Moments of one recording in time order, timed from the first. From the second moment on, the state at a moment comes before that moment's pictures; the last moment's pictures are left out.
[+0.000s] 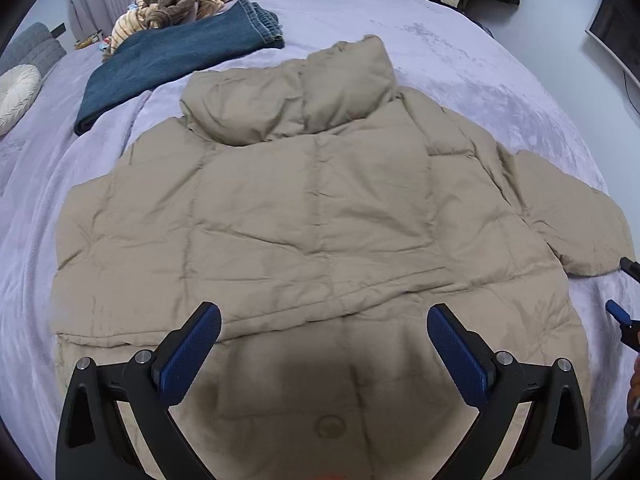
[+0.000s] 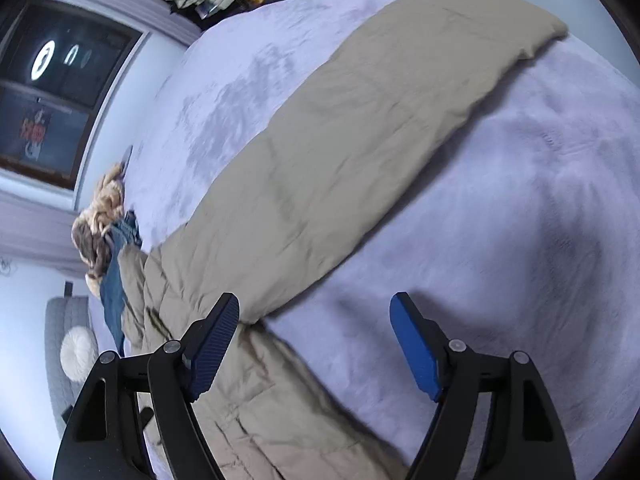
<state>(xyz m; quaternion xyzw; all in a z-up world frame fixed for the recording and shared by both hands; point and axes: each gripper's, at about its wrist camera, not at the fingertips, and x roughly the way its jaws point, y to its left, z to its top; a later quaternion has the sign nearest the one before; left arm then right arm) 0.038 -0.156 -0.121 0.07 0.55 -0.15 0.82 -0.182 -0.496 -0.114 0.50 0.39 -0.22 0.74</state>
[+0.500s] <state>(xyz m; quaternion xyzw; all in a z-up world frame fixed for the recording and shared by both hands) 0.004 -0.237 -0.115 0.07 0.56 -0.15 0.81 -0.172 -0.619 -0.138 0.62 0.26 -0.19 0.72</state>
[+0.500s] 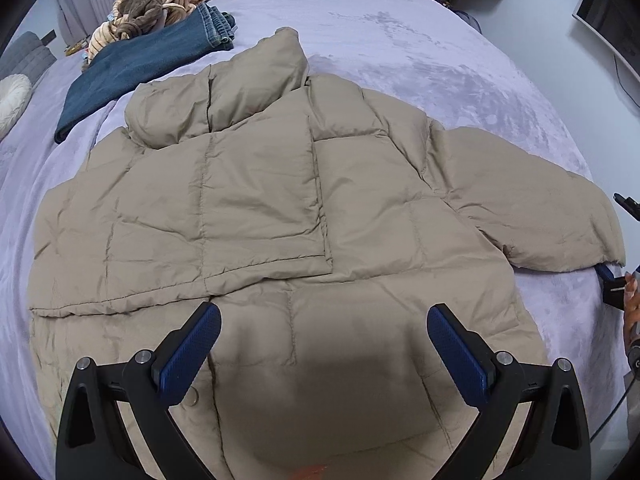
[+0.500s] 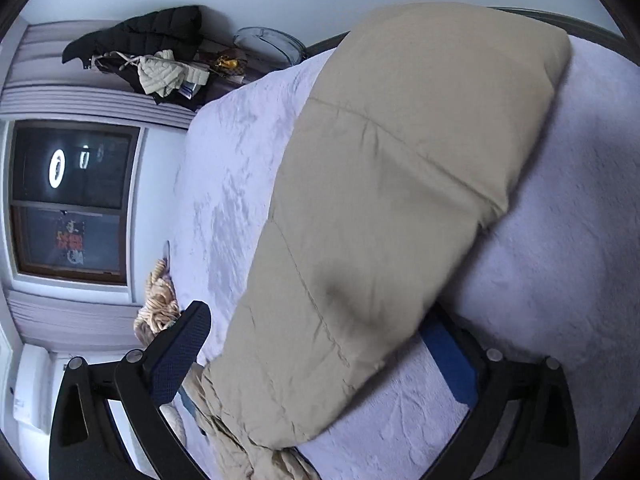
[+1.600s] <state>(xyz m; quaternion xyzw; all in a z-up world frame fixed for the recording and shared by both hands) 0.077 -0.003 -0.105 0.01 0.52 -0.04 0.85 0.070 -0.251 0.019 0.16 0.39 0.04 0.91</state>
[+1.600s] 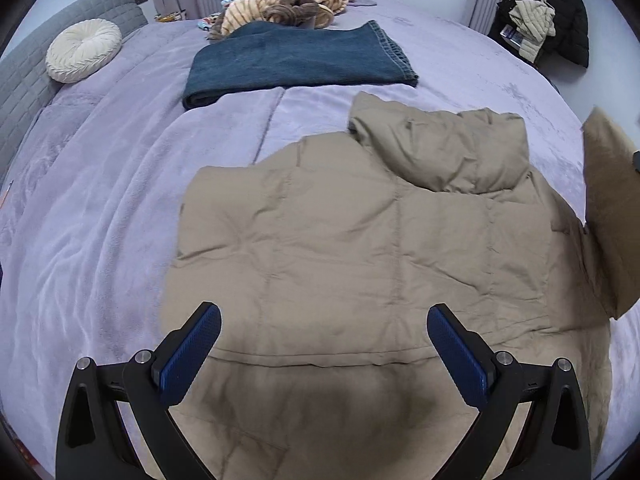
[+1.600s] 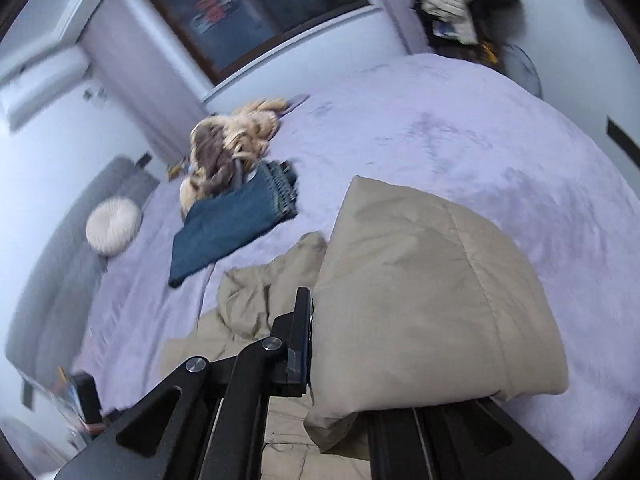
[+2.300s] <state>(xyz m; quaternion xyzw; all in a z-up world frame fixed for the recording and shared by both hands) 0.092 0.027 -0.138 -0.05 0.53 -0.05 0.84 0.059 -0.155 -0.110 0.12 0.53 0.07 0.84</state>
